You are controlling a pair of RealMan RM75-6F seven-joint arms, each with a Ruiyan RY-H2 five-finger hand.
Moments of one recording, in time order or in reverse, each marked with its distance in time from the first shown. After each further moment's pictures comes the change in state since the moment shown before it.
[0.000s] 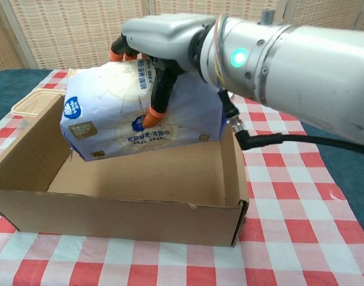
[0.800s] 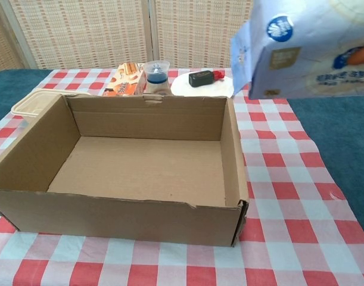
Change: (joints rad) left arm -0.018 -0.020 0.021 -0.021 0.012 -0.044 0.098; right arm -0.521 0.667 -0.108 -0.366 -0.442 0.097 0.253
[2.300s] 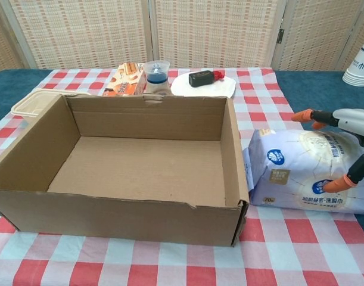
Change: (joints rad) left arm 0.010 0.005 -0.008 0.014 0.002 0.025 -0.035; right arm -0.090 -0.360 -0.099 0.536 0.085 -0.248 0.371
